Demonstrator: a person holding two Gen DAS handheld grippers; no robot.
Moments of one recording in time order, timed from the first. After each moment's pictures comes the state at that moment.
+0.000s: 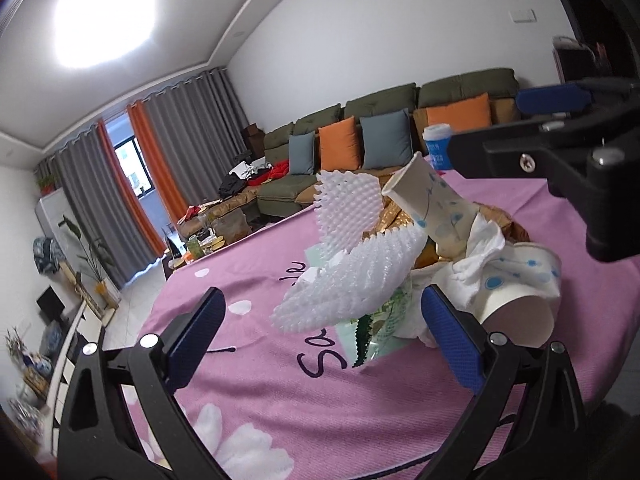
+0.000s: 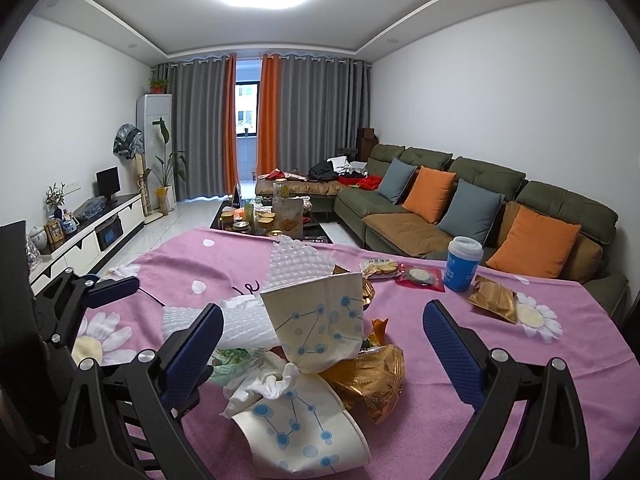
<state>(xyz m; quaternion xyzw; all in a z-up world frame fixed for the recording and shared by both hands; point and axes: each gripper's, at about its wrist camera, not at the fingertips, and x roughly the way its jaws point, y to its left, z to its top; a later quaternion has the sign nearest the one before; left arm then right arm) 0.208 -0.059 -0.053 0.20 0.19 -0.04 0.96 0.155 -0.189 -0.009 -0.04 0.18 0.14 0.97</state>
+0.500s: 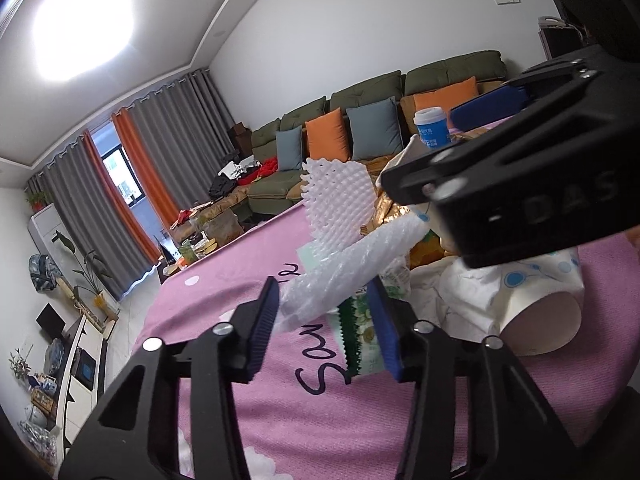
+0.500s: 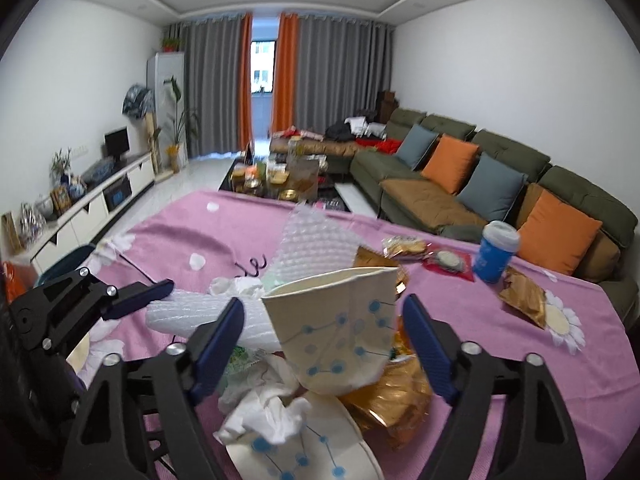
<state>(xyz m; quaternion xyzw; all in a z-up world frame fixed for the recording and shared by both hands) 0.239 -0.062 -0.065 0.23 0.20 -0.06 0.95 0.211 -0.155 -0.018 -0.08 0.26 0.16 0.95</state>
